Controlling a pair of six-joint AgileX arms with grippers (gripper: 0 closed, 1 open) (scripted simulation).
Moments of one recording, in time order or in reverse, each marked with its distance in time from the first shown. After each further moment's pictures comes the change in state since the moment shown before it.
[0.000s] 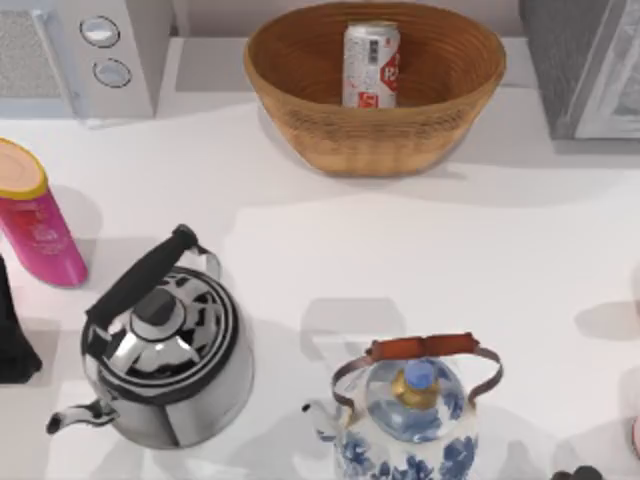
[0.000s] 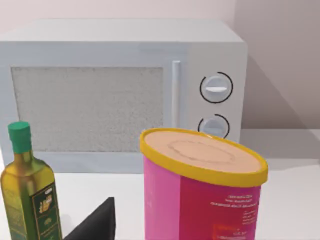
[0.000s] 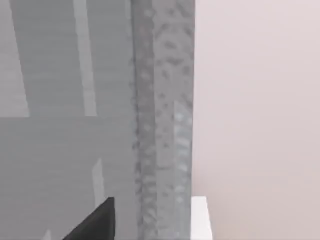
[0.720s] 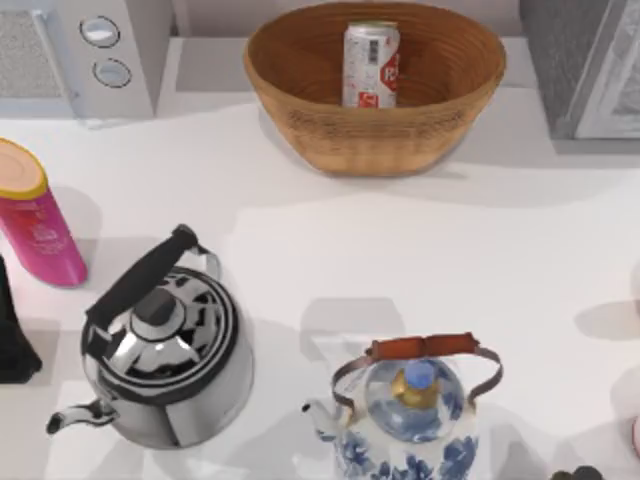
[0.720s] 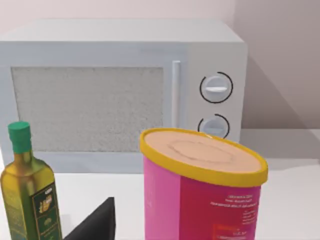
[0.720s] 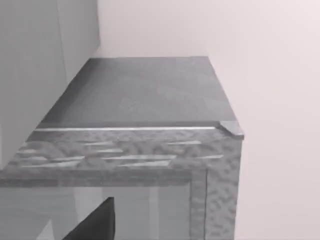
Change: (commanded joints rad) left arm 0.000 0.000 0.000 0.000 0.000 0.000; right arm 0.006 -0.151 0.824 -0.978 0.005 0.002
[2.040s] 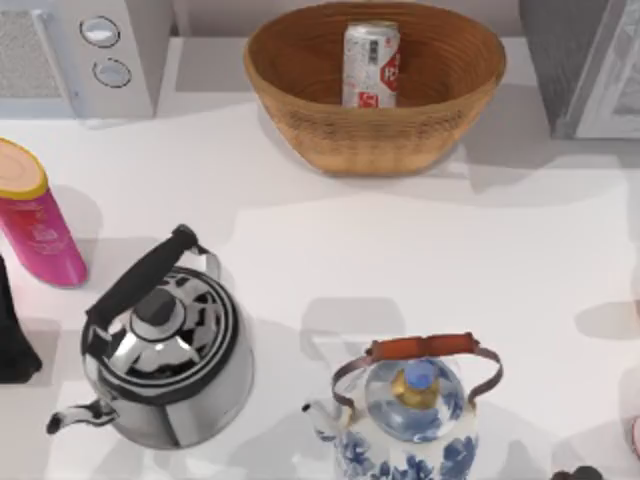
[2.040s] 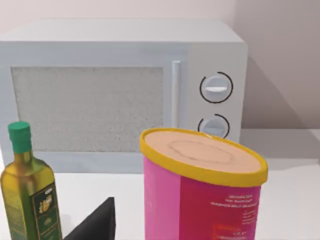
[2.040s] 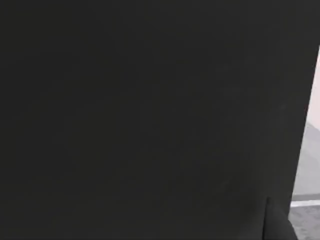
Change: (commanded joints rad) left arm 0.000 0.000 0.000 0.000 0.000 0.000; right arm 0.941 -0.013 0.099 -0.109 0.941 -0.008
